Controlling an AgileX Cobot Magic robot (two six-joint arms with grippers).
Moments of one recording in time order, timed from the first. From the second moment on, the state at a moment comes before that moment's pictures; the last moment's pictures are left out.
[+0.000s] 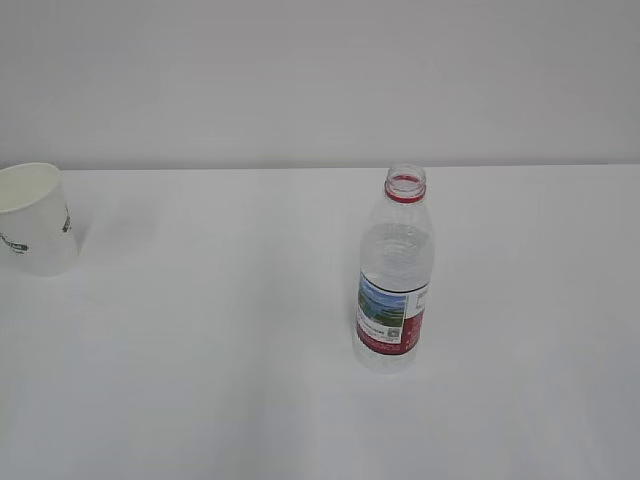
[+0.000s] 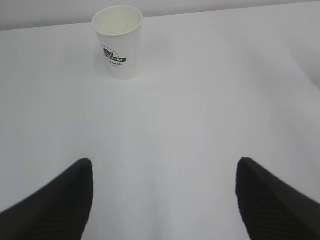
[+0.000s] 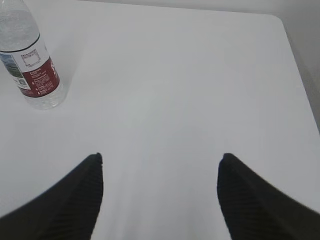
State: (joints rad) left arm -0.12 0.01 -0.53 -0.02 1.10 0.00; right arm 0.13 -0.01 -0.50 -0.06 1.14 -0.01
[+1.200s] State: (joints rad) left arm -0.12 0.01 -0.53 -0.02 1.10 0.00; right arm 0.13 -0.01 -0.50 -0.06 1.14 -0.01
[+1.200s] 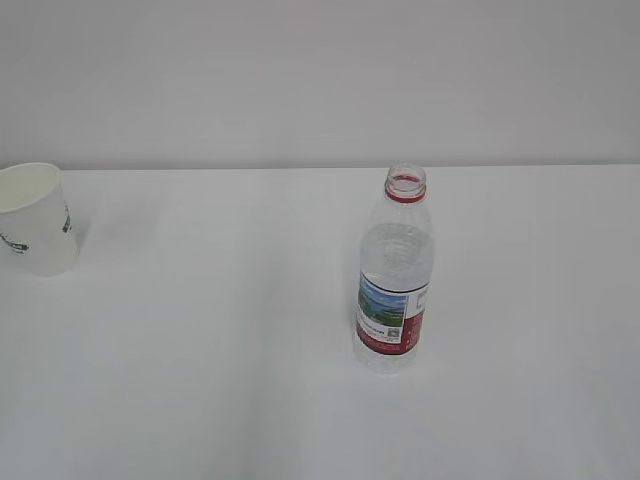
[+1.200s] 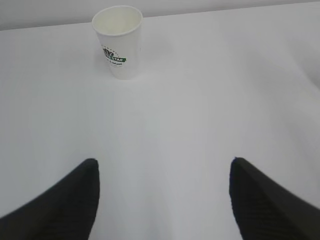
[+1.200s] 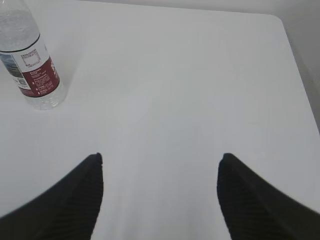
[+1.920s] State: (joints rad) left arm -0.12 0.01 -0.53 -0.02 1.09 0.00; right arm 0.13 -0.01 -0.51 -0.06 1.11 -0.01
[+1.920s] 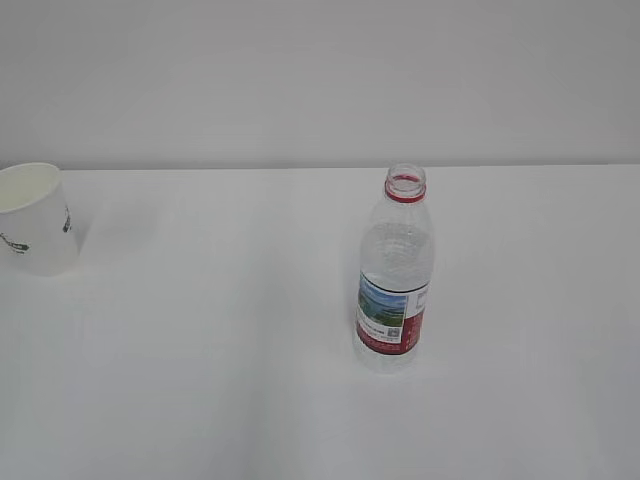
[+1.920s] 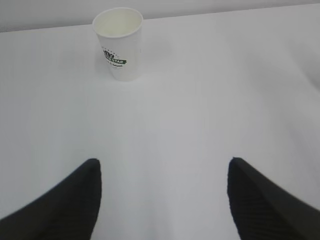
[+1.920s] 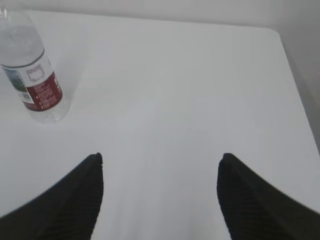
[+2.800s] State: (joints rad) left arm -0.12 0.01 -0.54 0.02 0.71 0.00; right arm 0.13 -0.01 -0.52 -0.09 0.75 -0.01
